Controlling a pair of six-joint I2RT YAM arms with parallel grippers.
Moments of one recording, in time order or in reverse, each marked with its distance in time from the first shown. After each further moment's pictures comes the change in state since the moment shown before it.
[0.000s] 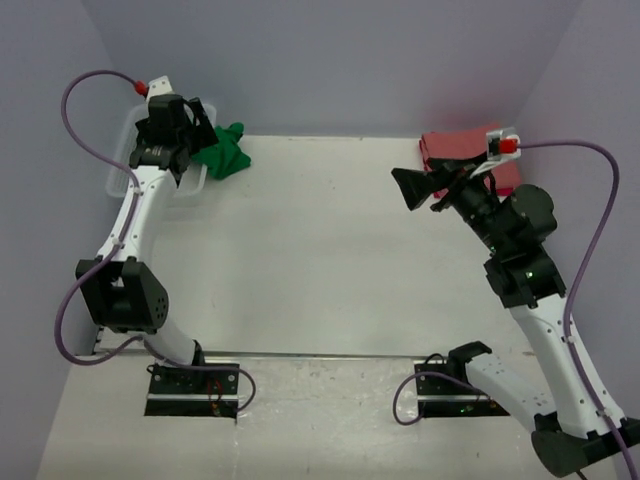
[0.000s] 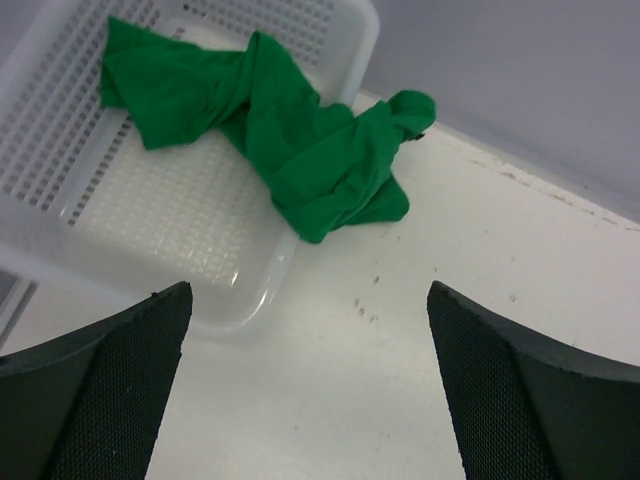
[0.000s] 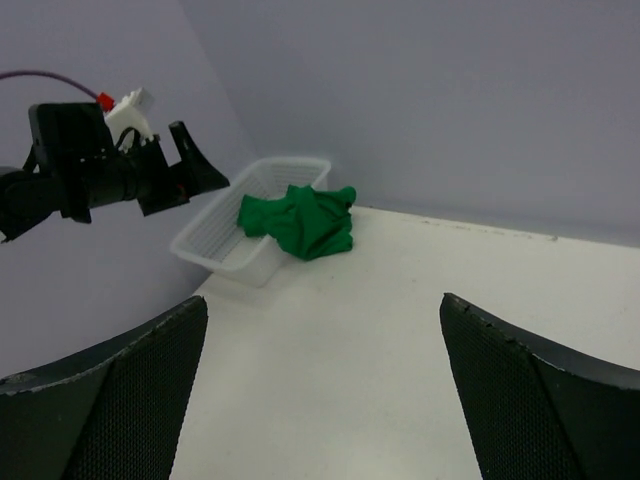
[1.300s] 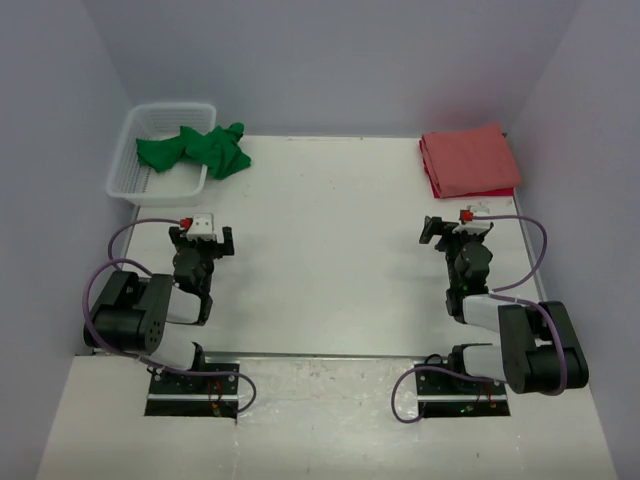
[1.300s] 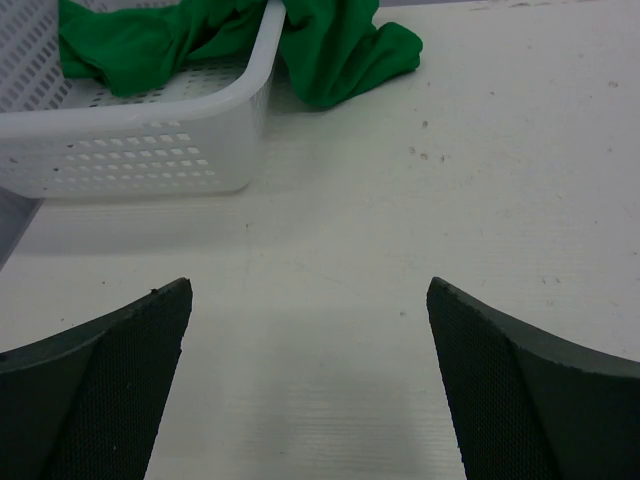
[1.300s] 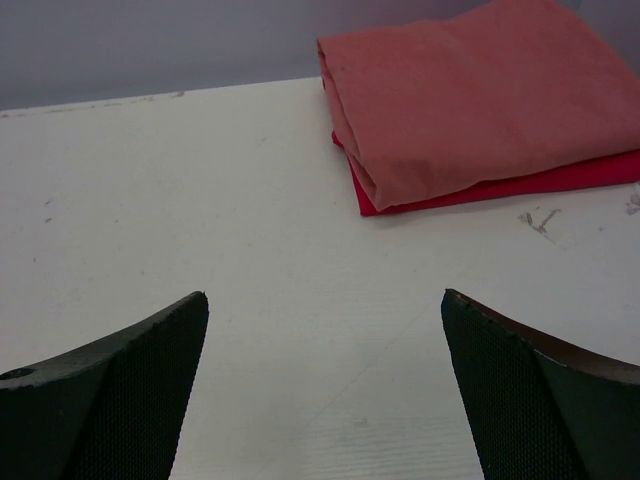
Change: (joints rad) left arm -0.048 -0.071 -1.379 1.734 0.158 0.453; right arm -0.253 0.480 -0.862 1.158 0.342 -0.292
